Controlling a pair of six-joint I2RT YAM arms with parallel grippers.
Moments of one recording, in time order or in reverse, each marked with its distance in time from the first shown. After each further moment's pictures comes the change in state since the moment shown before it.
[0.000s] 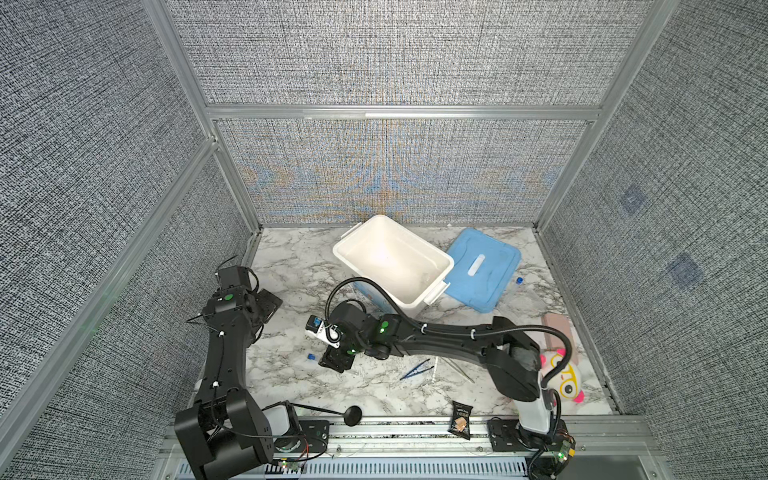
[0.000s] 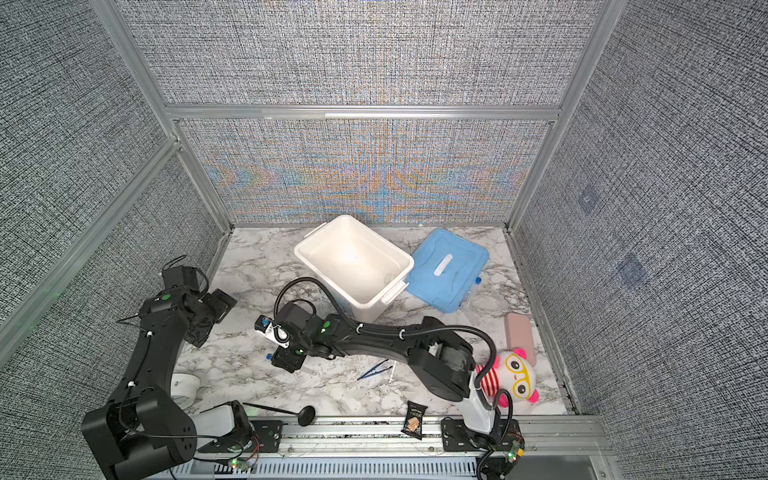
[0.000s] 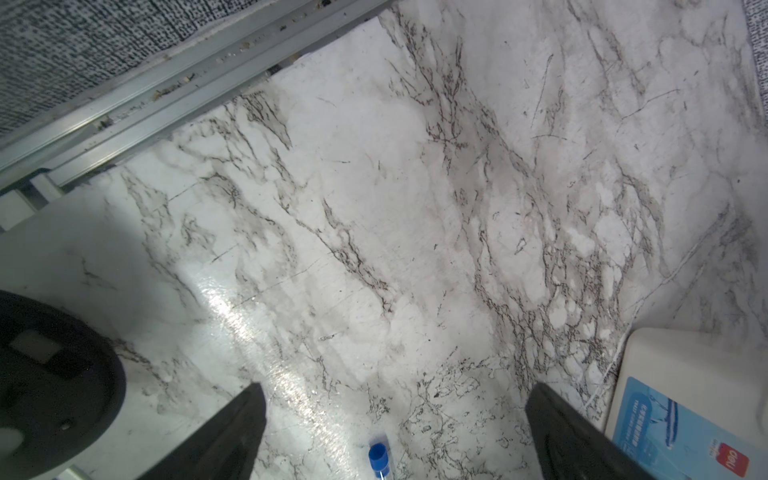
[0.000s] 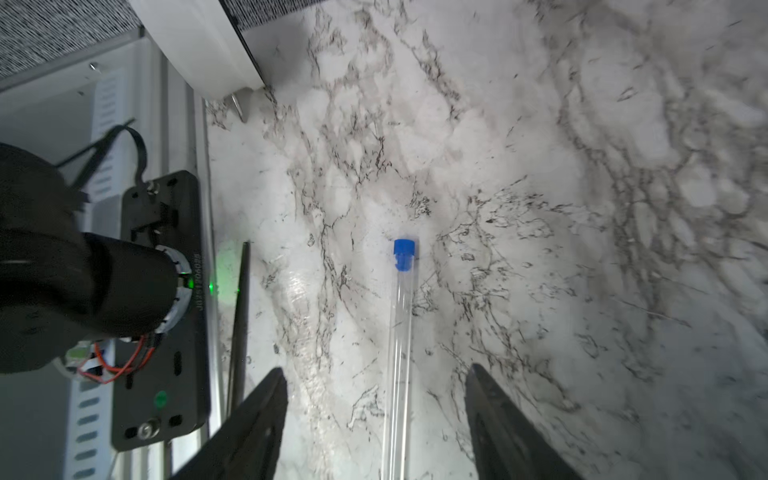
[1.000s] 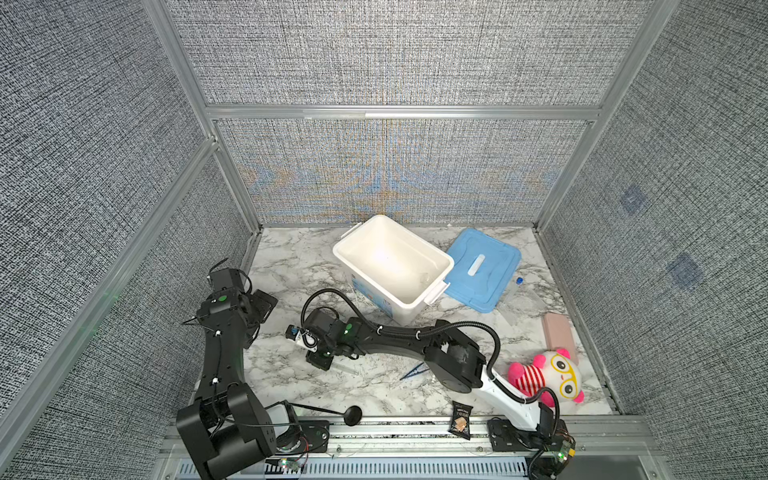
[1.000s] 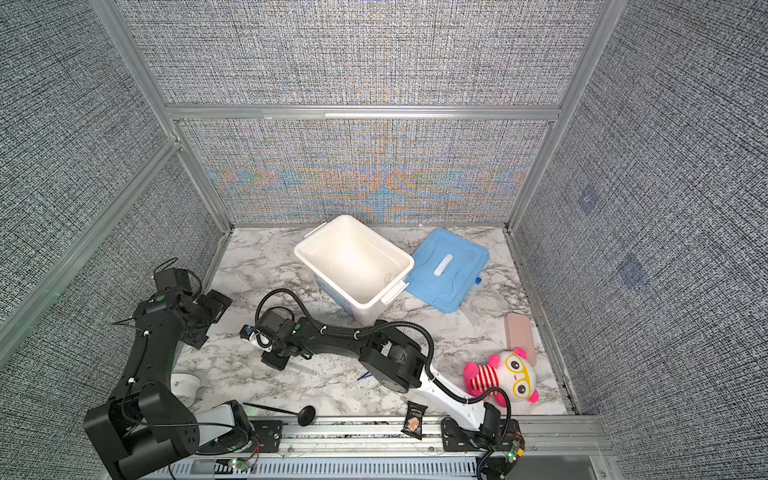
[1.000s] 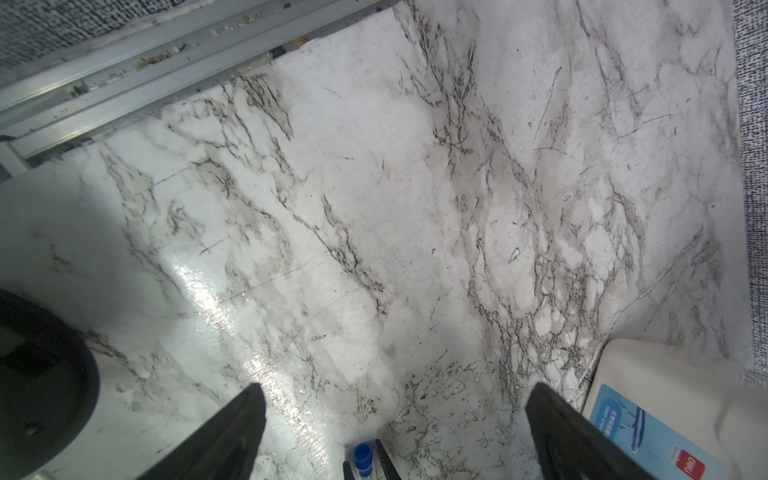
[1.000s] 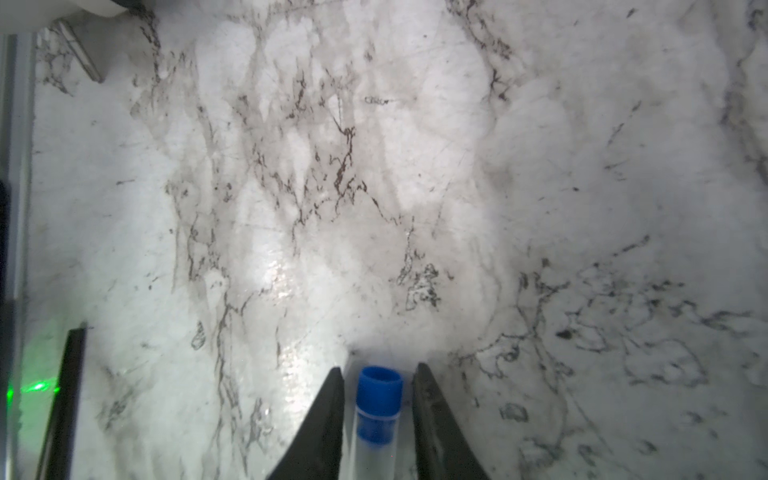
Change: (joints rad) left arm 0.056 0.016 -0.005 0.014 0.073 -0.025; right arm 0.008 0.402 0.420 -0.122 0.006 -0.048
